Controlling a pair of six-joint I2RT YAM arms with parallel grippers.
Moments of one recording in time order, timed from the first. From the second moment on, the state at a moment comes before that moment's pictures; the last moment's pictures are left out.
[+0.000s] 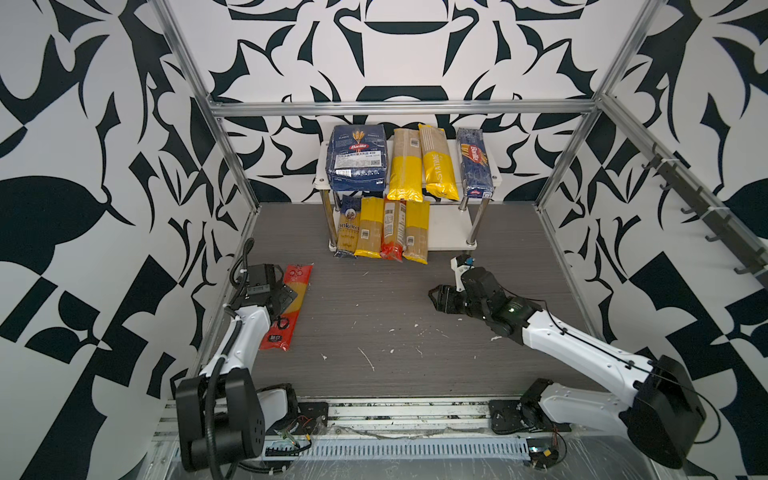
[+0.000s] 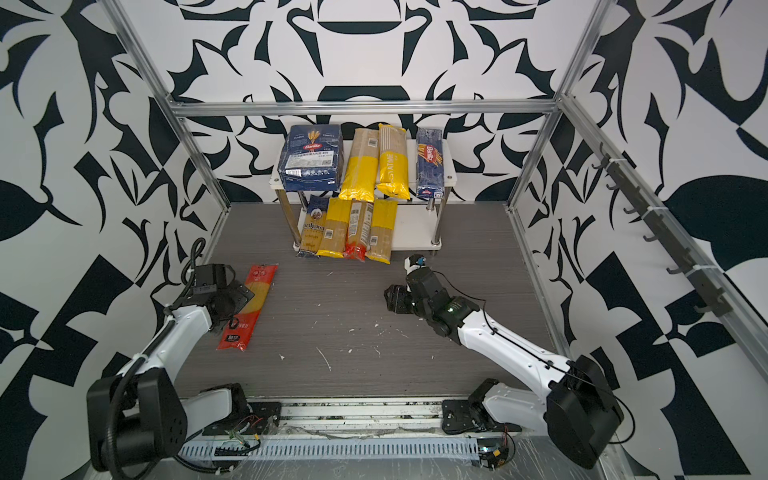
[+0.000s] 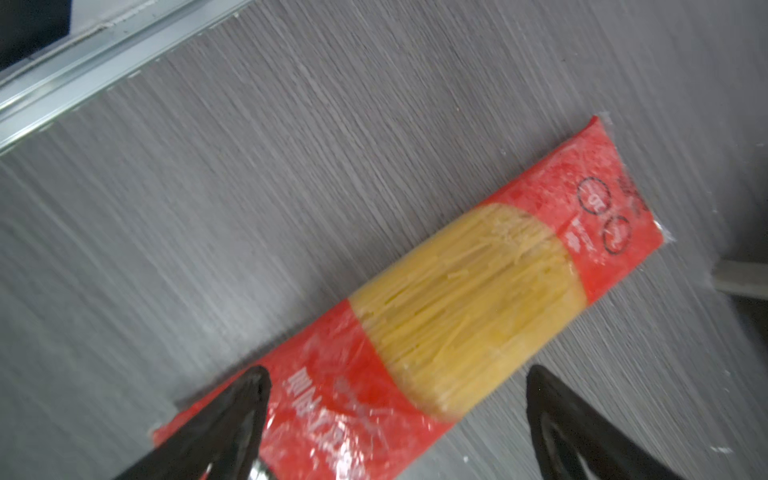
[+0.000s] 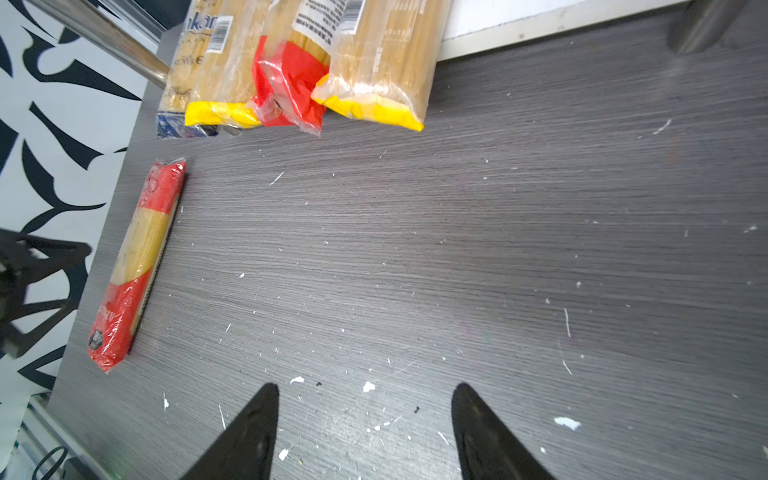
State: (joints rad) left arm 0.14 1.22 0.68 -0.52 -0.16 -0.74; right arm 0.66 1.14 0.71 -0.28 -0.01 0.66
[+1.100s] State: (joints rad) left arm -0.45 1.16 0.60 -0.51 -0.21 -1.03; right arm 0.71 1.16 0.70 -0.33 -0.09 0.60
